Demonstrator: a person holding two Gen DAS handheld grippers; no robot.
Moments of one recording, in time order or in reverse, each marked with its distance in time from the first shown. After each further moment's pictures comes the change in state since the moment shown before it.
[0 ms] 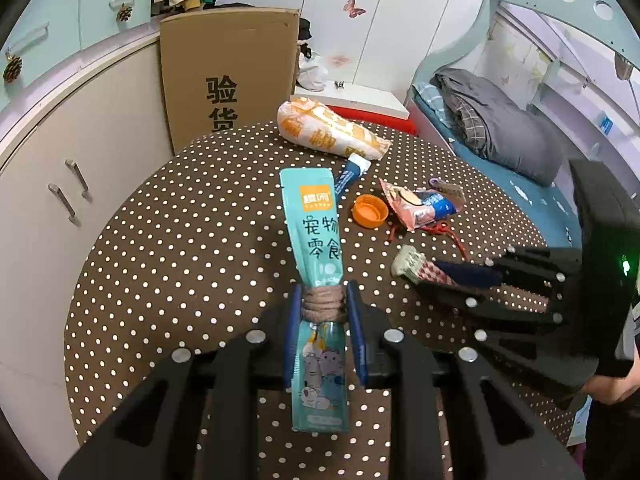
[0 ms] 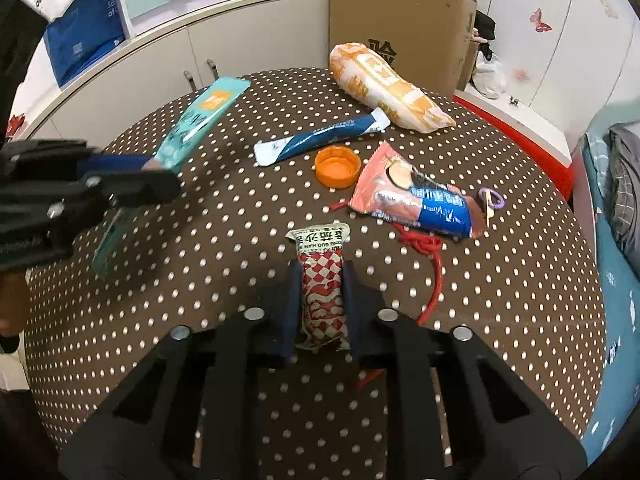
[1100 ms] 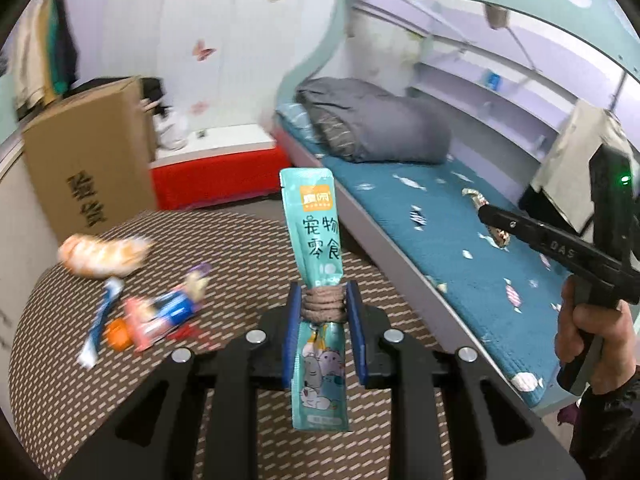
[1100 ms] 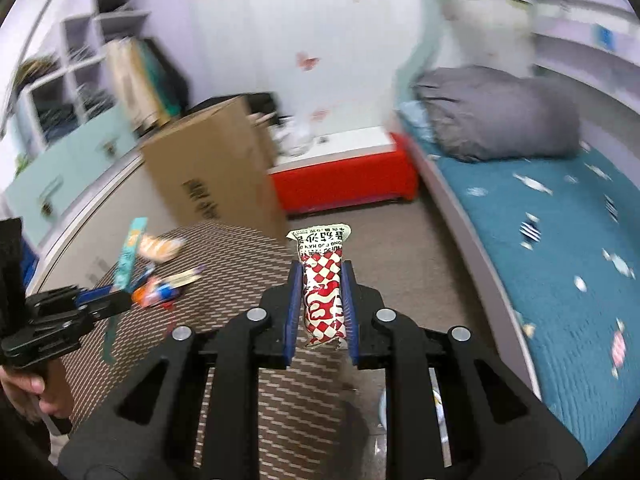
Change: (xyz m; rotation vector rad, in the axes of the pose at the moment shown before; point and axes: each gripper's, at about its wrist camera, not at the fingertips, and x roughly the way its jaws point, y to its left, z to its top) left arm -0.004 -0.220 0.049 0.329 -0.092 -0.315; right arm -0.234 -0.209 -0.136 0.680 -0.374 -0.329
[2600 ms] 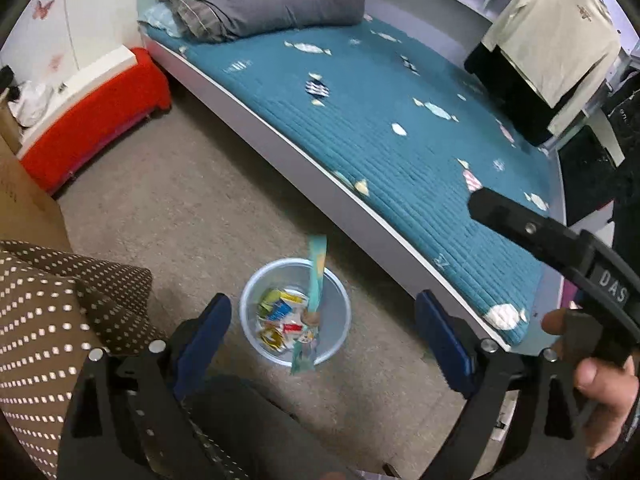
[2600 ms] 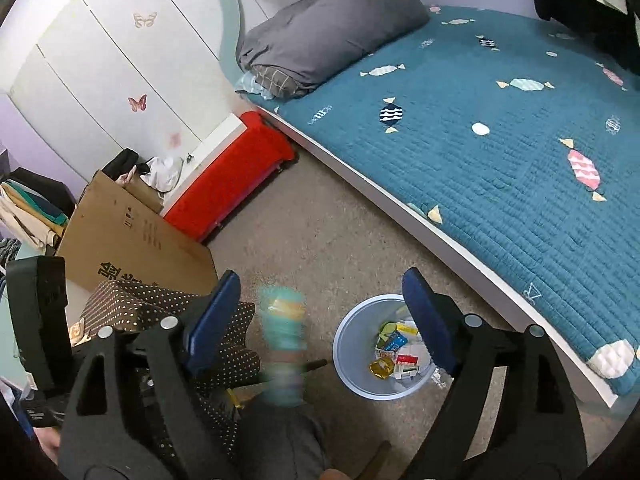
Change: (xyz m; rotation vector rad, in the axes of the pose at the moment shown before) left arm 0.249 -0.193 -0.016 0.224 0.456 -0.185; right arm 0.013 -0.203 -0.087 0.522 0.062 -0.197
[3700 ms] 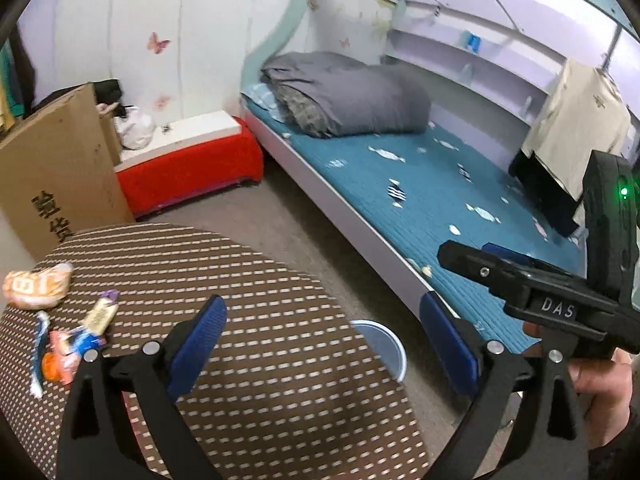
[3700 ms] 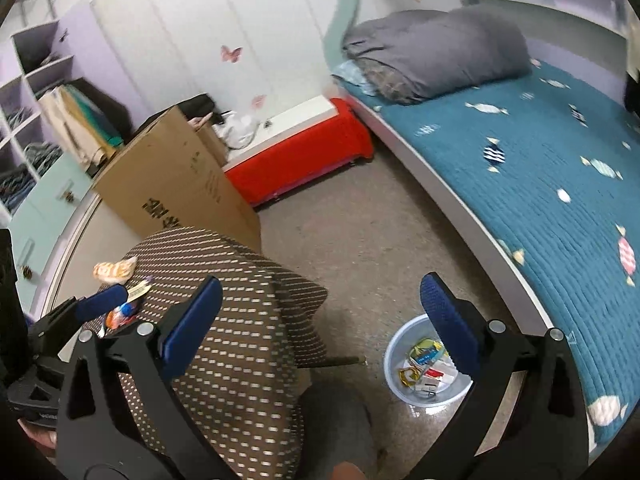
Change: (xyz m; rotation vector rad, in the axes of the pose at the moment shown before) left arm -0.188 0.090 -0.082 -0.167 -0.369 0.191; right arm -0.019 0.179 -0.031 -0.345 0.029 0.146
